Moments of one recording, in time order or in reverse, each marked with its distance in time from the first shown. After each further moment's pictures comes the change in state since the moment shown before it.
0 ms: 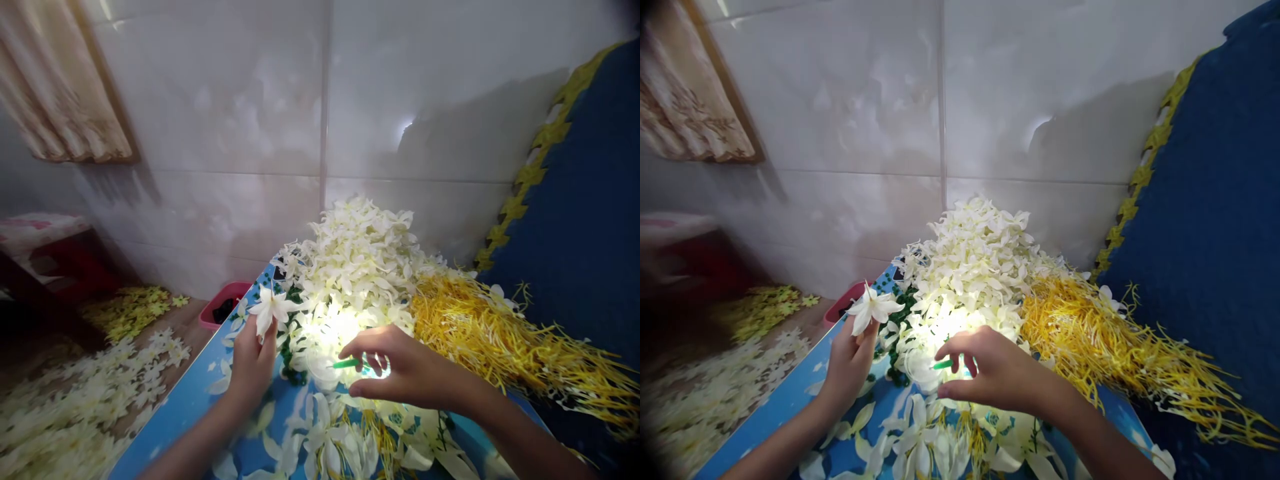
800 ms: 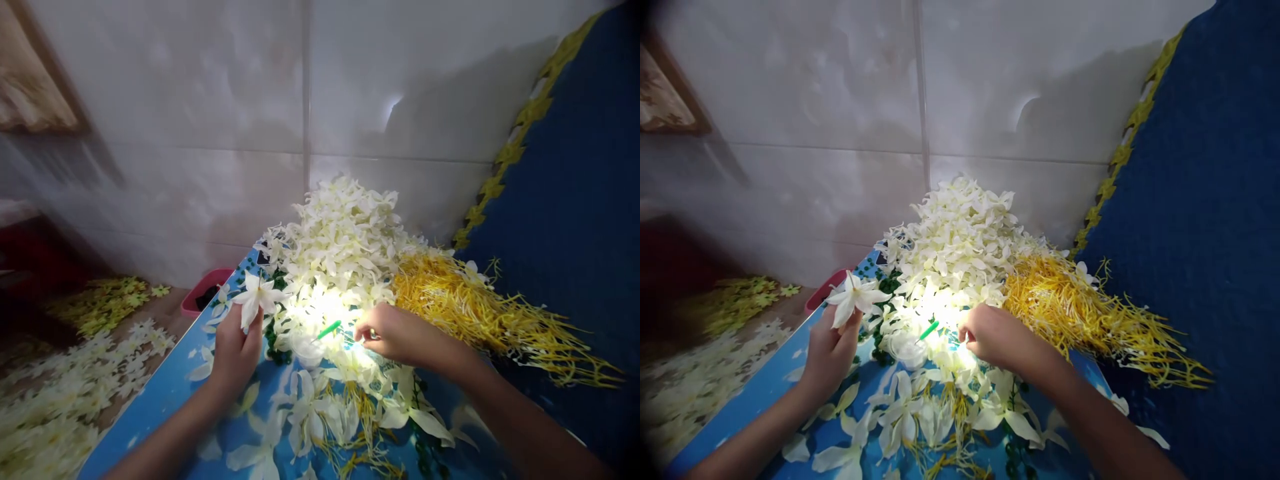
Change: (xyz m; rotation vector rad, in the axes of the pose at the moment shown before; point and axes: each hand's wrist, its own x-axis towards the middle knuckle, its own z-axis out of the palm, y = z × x) left_hand -0.003 0.005 -0.002 0.129 0.005 0.184; right_hand -0.007 0.036 0.001 -0.385 -0.008 0.222
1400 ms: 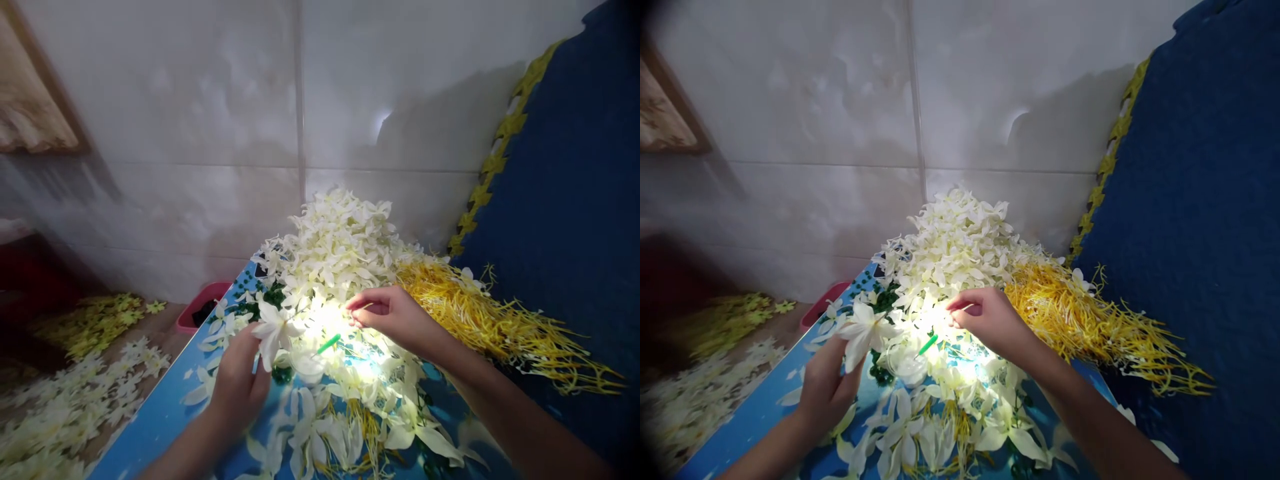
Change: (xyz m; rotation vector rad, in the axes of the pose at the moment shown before) left_hand -0.009 0.012 -0.007 0.147 -0.019 0.514; right_hand 0.008 -0.018 -0.022 0.753 0.280 0.173
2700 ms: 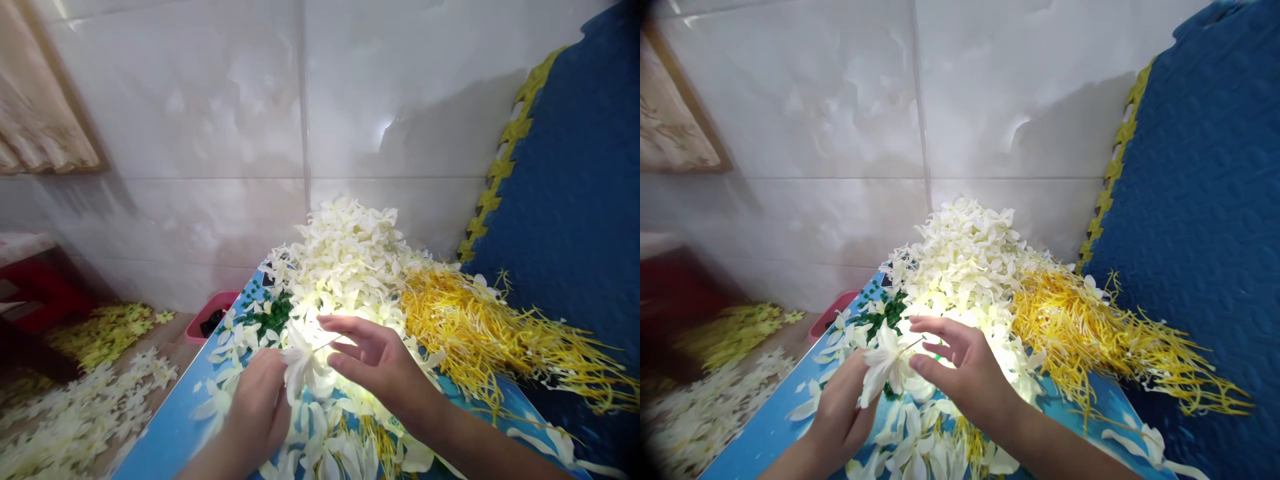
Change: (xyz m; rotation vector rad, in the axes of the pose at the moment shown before) left_hand 0.001 0.016 -0.003 -0.236 -0.098 0.118; right_hand -0.027 -0.009 0.057 0.658 -0.062 -0.150
